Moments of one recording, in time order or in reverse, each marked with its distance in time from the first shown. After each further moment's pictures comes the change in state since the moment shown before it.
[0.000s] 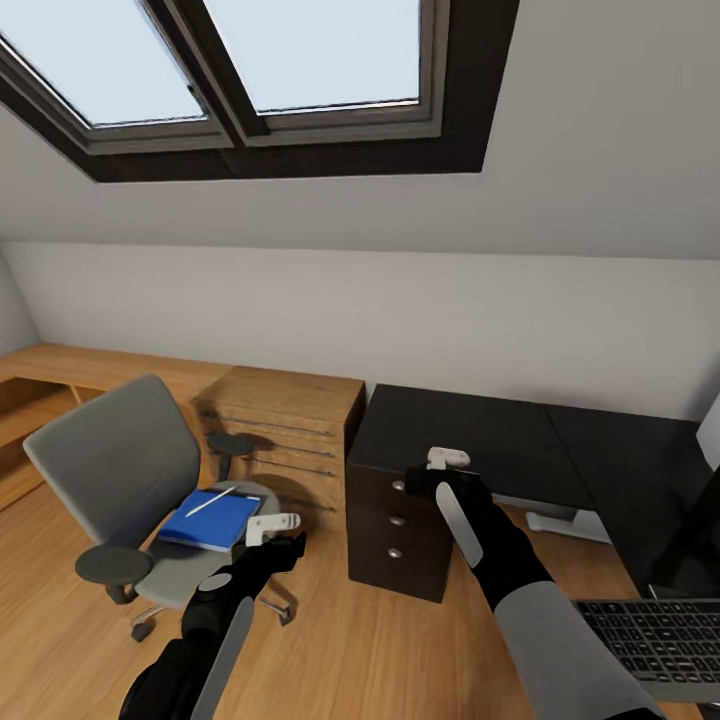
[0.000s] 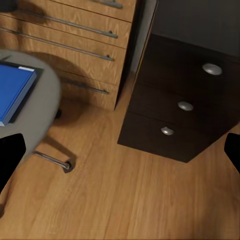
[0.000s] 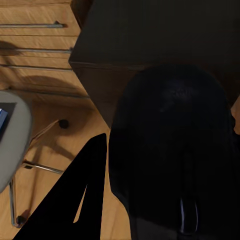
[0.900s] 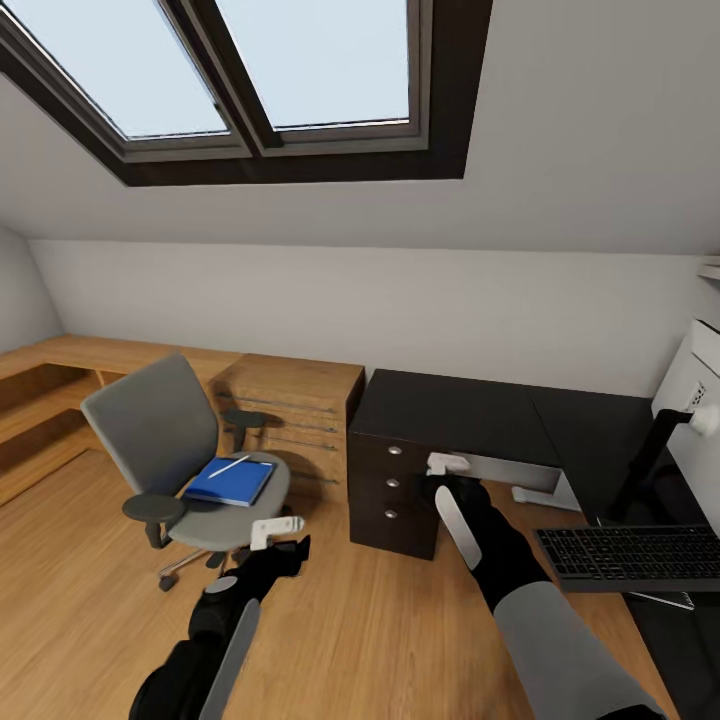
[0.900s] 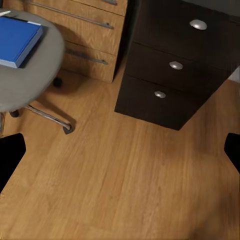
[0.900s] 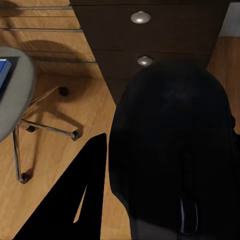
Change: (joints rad) left arm 0.000 -0.028 0.013 0.030 -0.003 -0.007 0.002; right arm -0.002 0.001 -0.003 0.041 0.000 0.001 -0.001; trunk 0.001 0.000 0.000
